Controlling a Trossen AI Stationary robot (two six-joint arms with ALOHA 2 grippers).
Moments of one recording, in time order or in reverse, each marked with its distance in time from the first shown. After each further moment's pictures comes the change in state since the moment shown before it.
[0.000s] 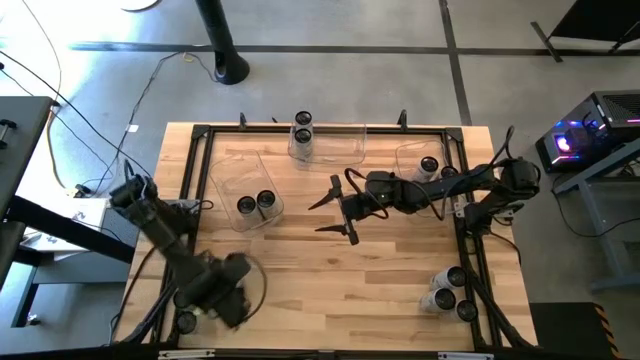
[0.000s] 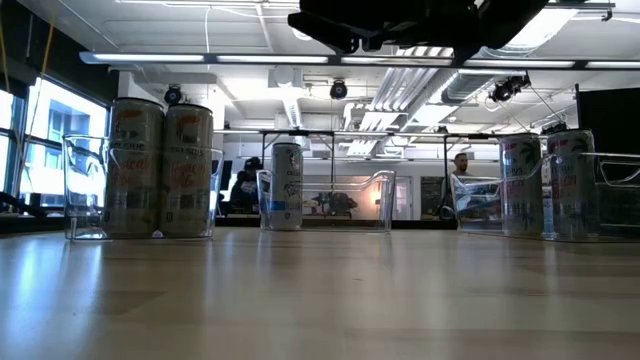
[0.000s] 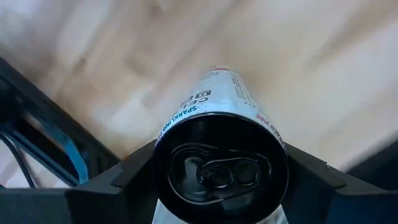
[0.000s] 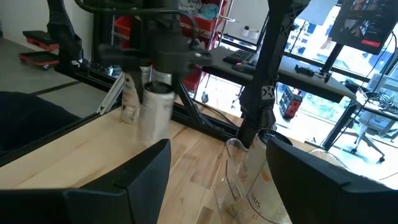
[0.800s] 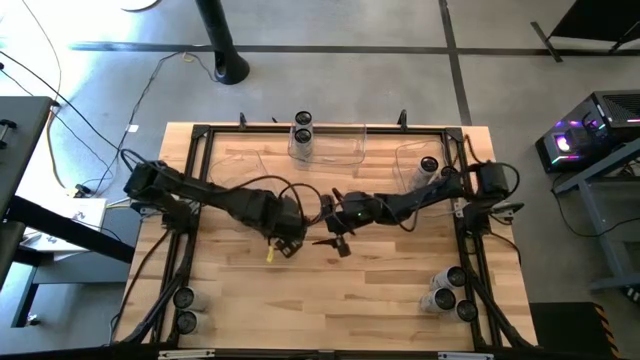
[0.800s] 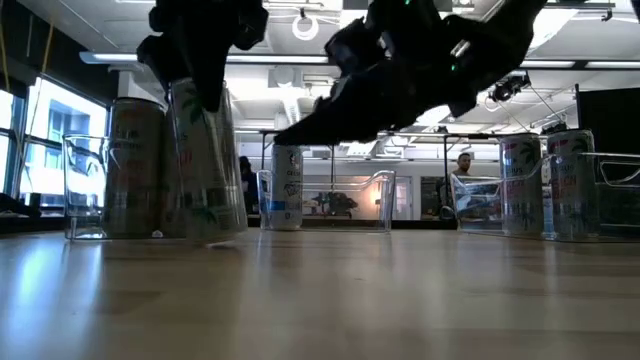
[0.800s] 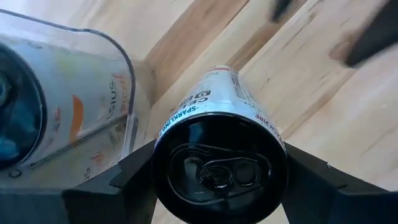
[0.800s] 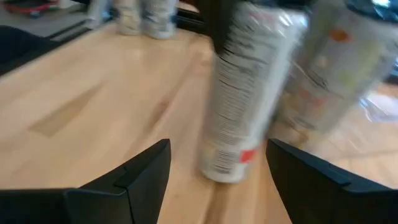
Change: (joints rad) left arm 0.556 0.002 0.006 0.226 -0.105 0.581; right arm 0.034 0.245 0.001 -0.051 0.105 0.080
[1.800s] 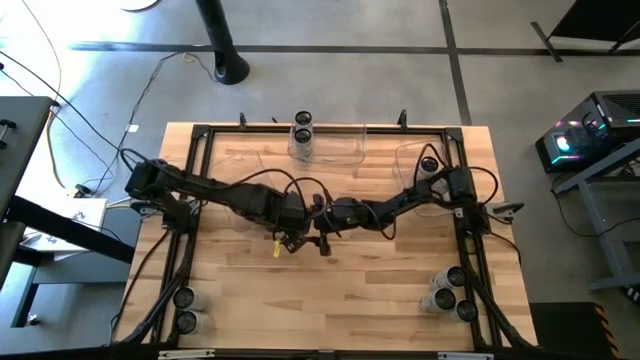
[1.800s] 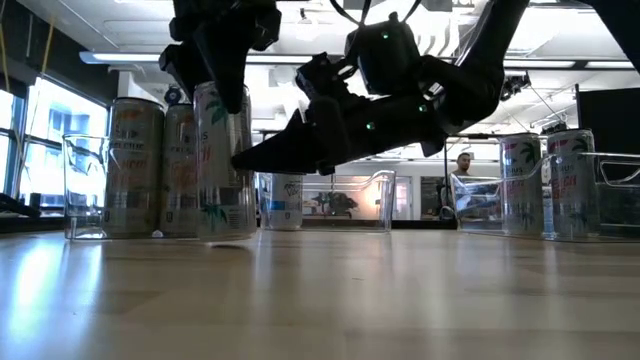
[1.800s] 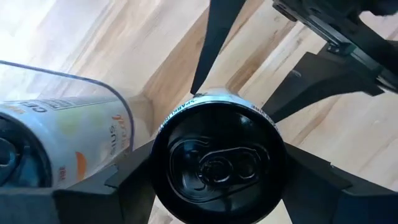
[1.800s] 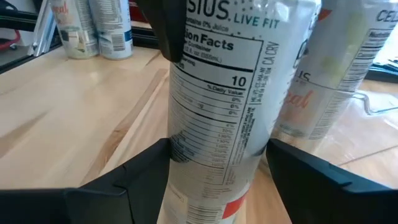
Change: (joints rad) left arm 0.031 0.000 -0.001 0.077 -0.021 0.102; right arm -0.009 0.238 0.090 0.266 0.114 0.102
